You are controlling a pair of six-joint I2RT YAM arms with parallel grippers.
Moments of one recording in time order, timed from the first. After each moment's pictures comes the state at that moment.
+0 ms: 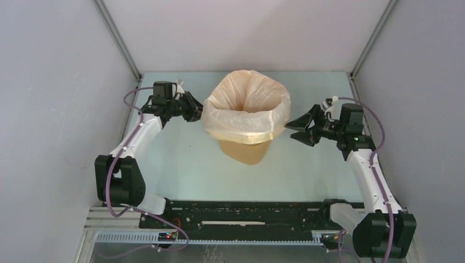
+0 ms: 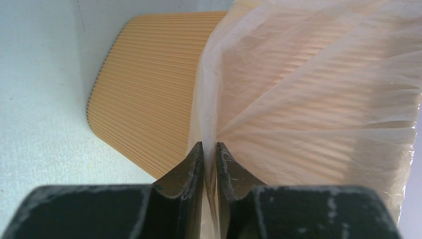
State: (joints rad) left arm -0.11 1.47 1.16 -0.39 0.66 -0.86; right arm -0.05 1.04 0.88 -0.45 -0.91 0.83
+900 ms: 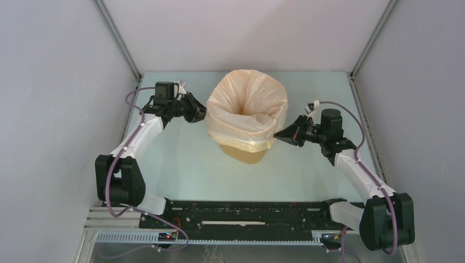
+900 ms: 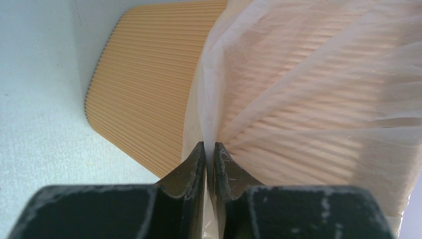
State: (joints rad) left arm -0.13 1.47 1.16 -0.41 0.66 -0.84; right arm 0.15 1.13 0.68 0.00 -0.82 1.00
